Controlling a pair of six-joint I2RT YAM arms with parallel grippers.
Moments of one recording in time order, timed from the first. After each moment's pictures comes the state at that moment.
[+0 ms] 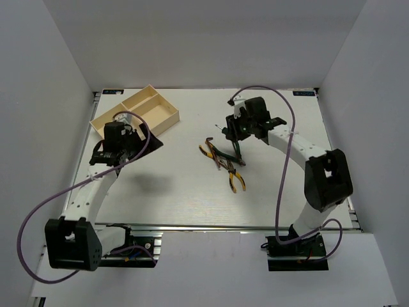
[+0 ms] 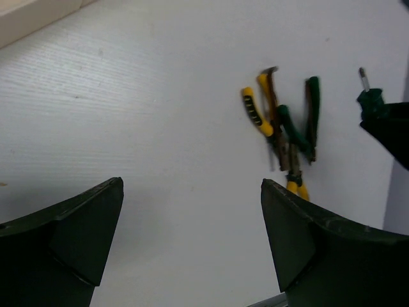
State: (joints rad) left arm -0.07 1.20 0.85 -0.35 0.28 -0.52; right arm 0.45 1.76 1.30 -0.31 -0.27 -0.10
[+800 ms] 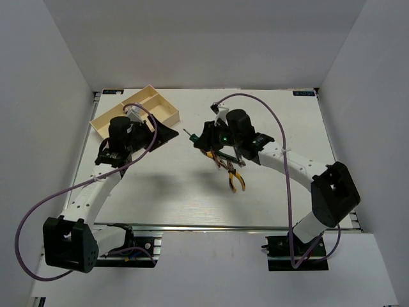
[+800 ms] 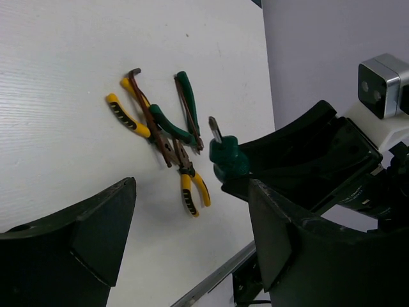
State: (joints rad) left arm -0.17 1.14 0.85 -0.10 0.49 -0.77; right arm 0.70 1.57 1.15 -0.01 -0.34 0.41
